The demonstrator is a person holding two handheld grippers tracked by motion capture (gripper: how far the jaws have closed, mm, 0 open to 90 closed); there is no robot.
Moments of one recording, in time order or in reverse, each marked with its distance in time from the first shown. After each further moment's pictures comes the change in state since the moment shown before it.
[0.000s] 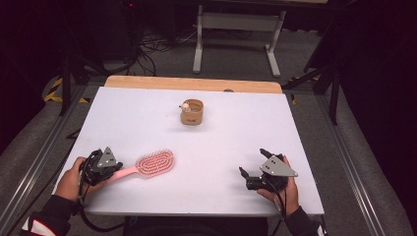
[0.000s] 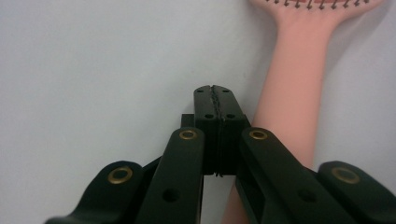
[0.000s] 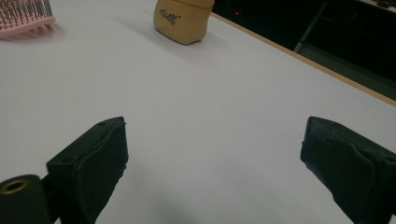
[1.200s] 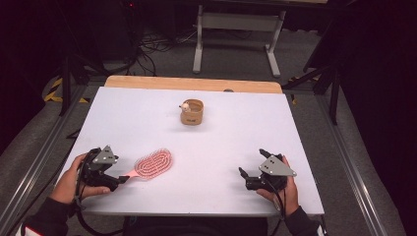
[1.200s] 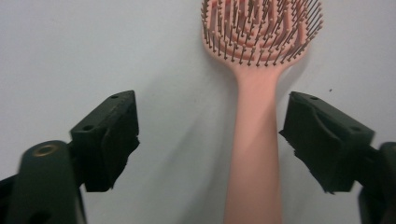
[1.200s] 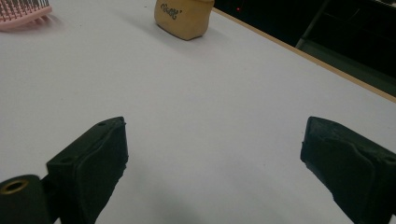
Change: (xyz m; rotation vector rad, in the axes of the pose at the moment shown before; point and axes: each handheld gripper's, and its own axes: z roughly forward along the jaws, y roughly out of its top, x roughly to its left) left arm -0.003 0.018 -0.016 -0.014 -0.134 -0.061; right arm 0.001 0.000 0.002 0.017 0.002 -0.005
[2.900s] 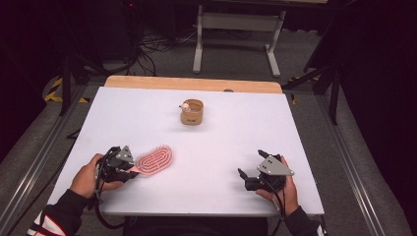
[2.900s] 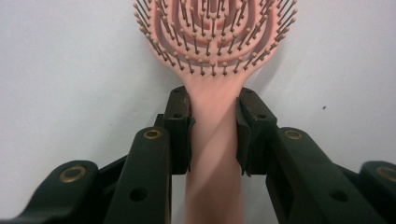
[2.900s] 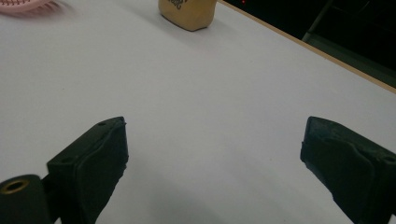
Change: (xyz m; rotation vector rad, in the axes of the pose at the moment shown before) left arm -0.010 0.025 0.025 0.128 -0.056 0.046; right arm 0.001 -0.002 0.003 0.030 0.016 -0.012
